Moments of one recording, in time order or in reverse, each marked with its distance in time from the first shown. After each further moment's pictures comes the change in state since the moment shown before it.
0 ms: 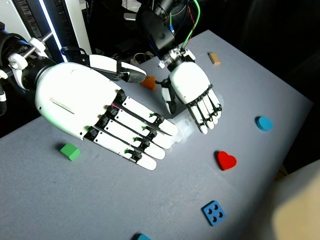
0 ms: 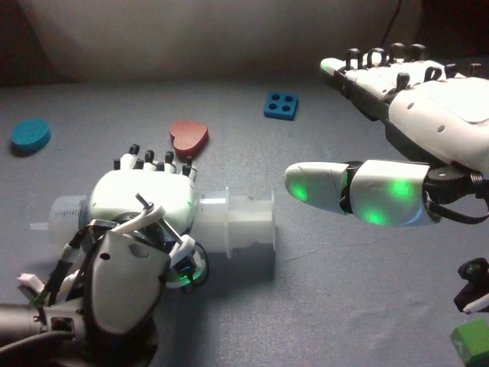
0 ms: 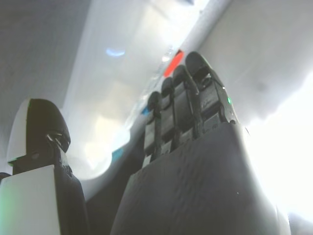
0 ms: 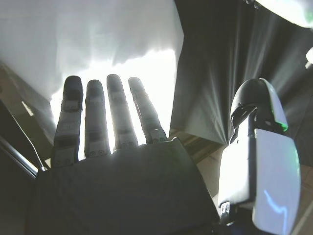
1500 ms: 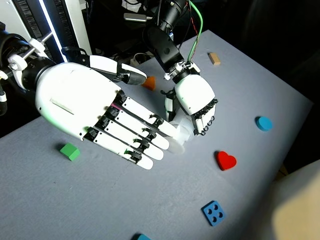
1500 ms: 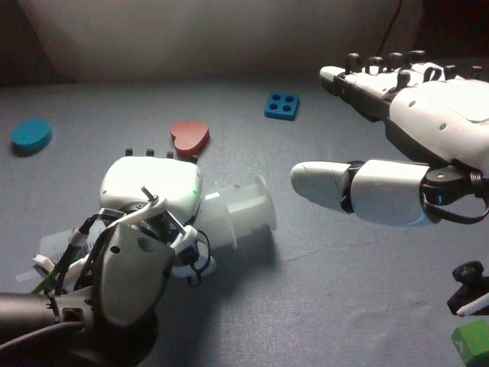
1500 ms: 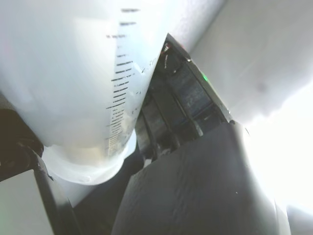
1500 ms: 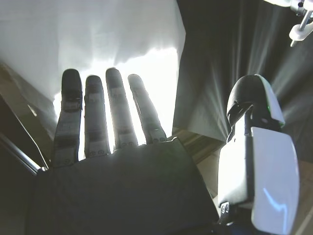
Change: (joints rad) left arm 0.038 -0.036 0.093 0.117 0.063 -0.066; right arm -0.003 -0.004 0.000 0.000 -0.010 0.056
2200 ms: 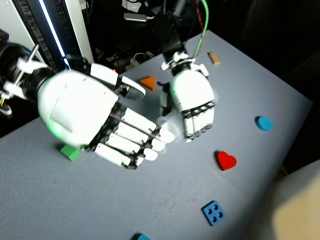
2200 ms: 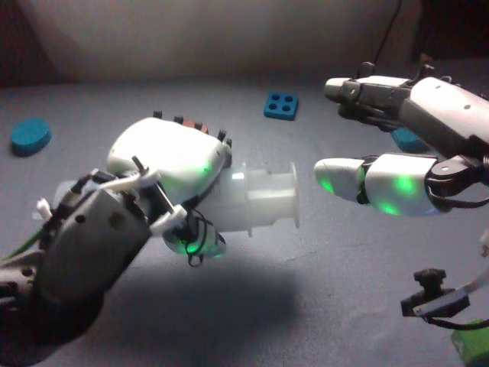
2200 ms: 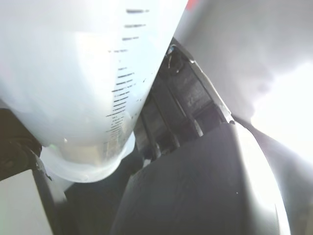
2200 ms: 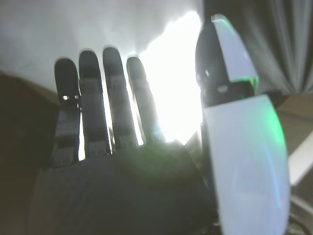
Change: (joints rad) left arm -0.073 0.152 -0.046 0.262 0.311 -0.085; right arm -0.037 -0.020 0.043 0.006 -0.025 0.496
